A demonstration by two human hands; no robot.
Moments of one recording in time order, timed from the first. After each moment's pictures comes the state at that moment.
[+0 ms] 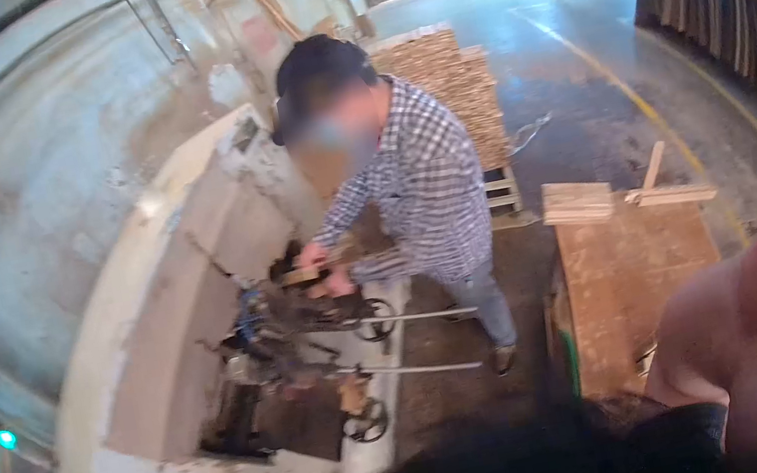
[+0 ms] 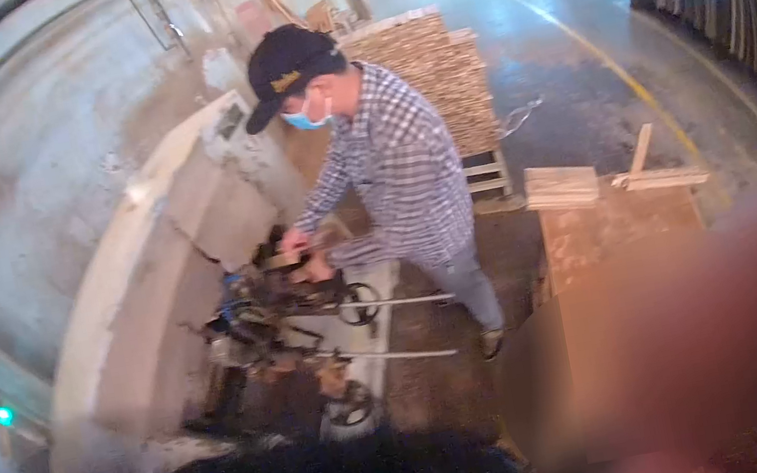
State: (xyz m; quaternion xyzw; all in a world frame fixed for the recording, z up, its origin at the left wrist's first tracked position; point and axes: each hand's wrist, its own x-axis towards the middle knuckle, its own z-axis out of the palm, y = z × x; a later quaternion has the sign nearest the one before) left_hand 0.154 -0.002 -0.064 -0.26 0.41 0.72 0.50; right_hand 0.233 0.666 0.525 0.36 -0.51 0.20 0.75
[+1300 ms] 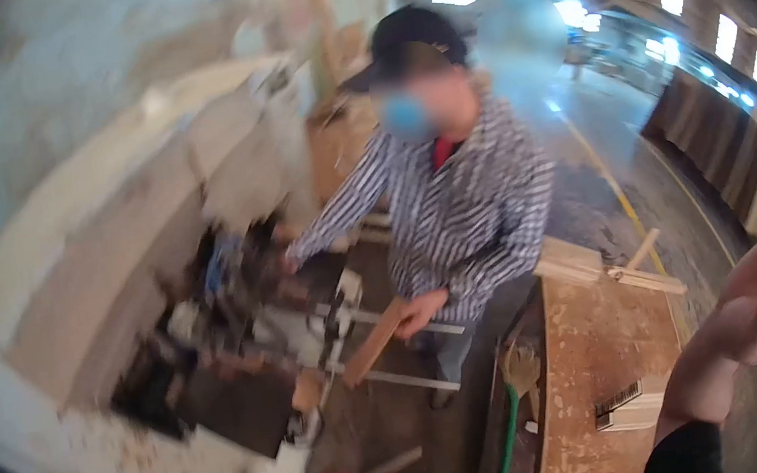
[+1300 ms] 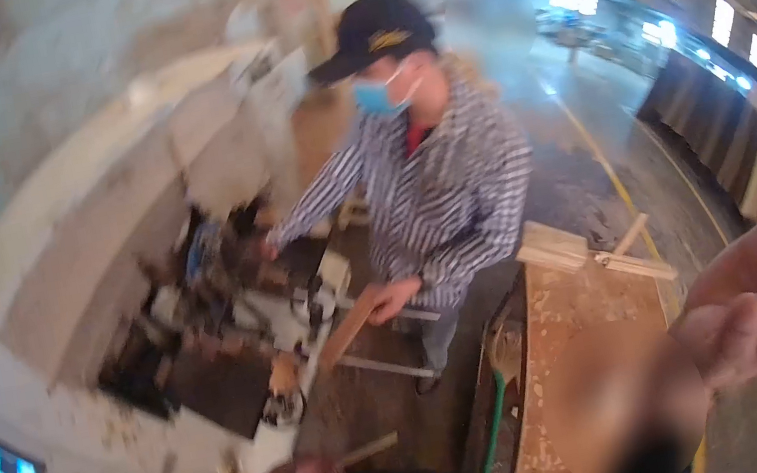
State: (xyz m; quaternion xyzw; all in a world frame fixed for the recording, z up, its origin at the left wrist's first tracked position) left_hand 0.092 0.056 -0.202 0.11 0.57 0.50 0.64; right_hand 0.180 0.532 0.510 0.33 -0.52 0.18 0.77
